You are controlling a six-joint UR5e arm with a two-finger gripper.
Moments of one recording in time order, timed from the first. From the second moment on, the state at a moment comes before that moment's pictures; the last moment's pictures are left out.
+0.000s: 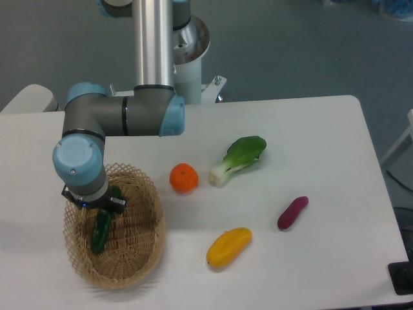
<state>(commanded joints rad) 2.01 -2.06 -1.53 -1.13 1.48 0.25</state>
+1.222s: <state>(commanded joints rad) 2.63 -1.89 -1.47 -1.16 1.56 1.56</state>
